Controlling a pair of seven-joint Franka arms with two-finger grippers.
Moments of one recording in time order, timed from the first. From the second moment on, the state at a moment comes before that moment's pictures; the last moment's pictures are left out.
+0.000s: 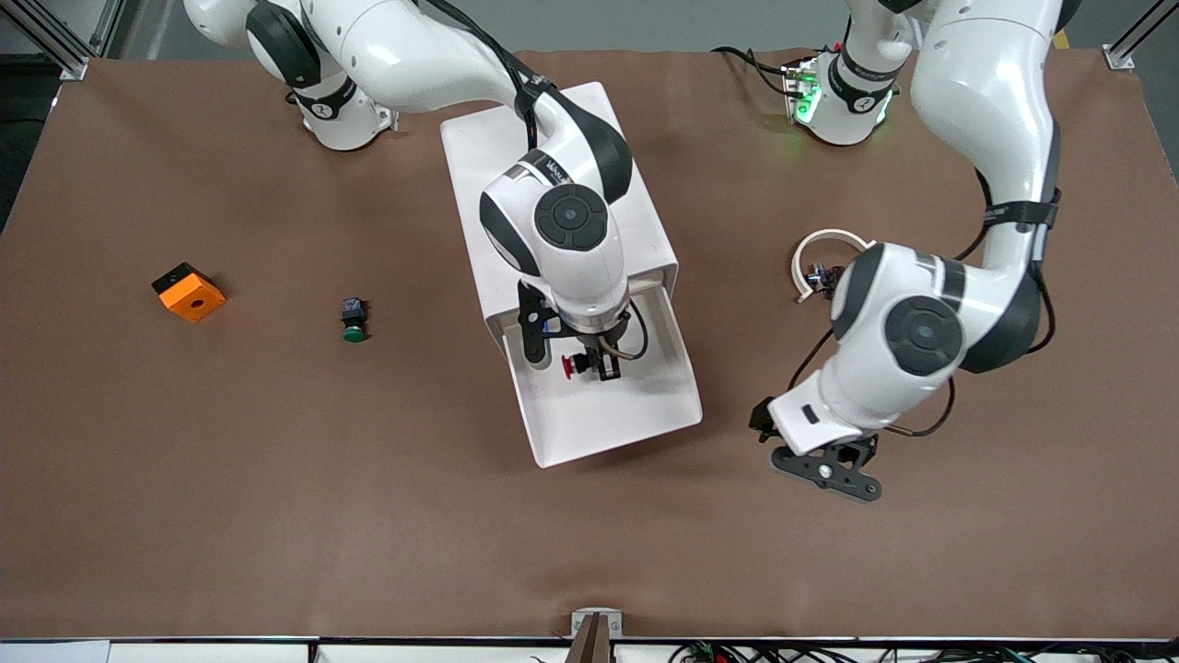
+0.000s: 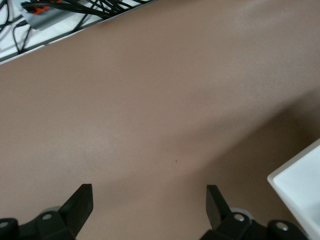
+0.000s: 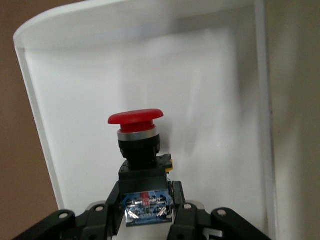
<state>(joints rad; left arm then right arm) -0.30 0.66 -0.08 -1.26 0.11 2.07 -0.05 0.76 0.90 -0.06 -0.86 0.08 1.90 2.14</state>
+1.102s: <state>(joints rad) -0.31 0.66 -0.08 -1.28 0.13 2.07 -0.12 0.77 0.95 -0.07 -0.86 0.08 1.96 2.15</state>
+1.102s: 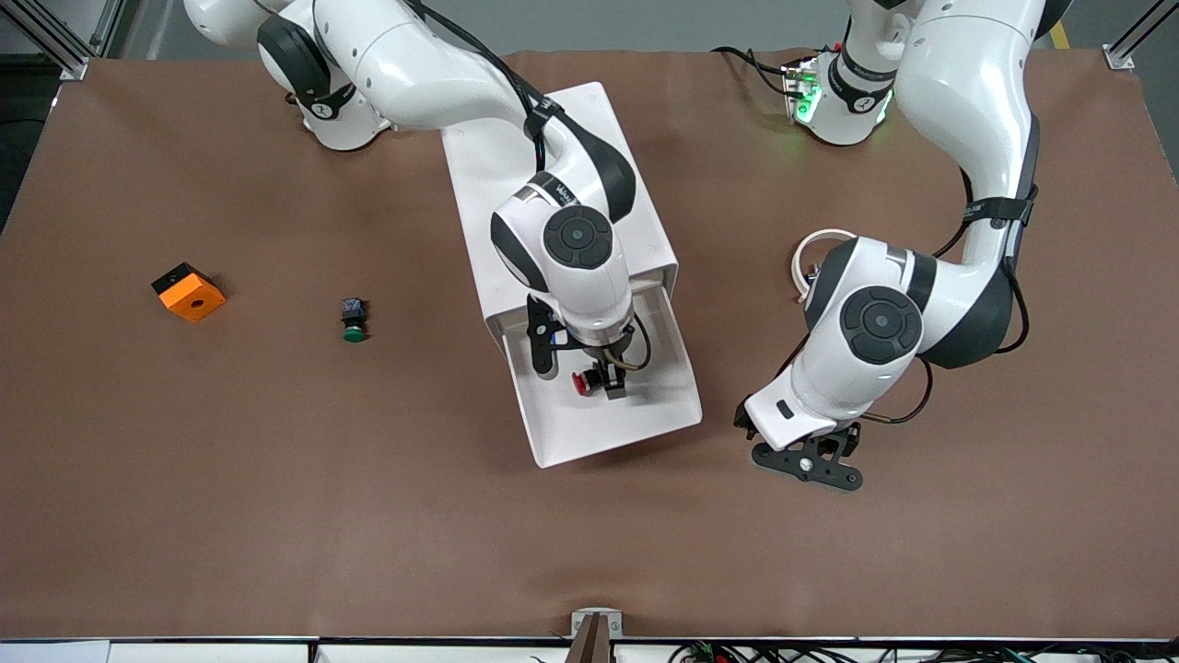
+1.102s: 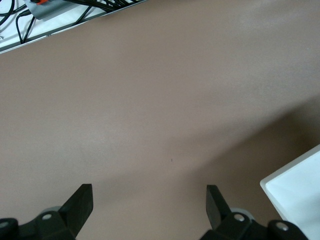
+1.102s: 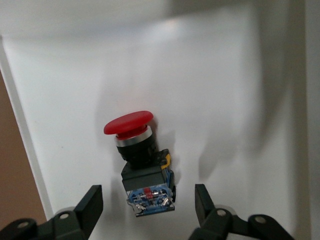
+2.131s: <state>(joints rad) -0.34 0.74 -0.08 -1.29 0.13 2.41 -0.67 0.52 0.77 0.05 -0.72 0.08 1.55 1.69</state>
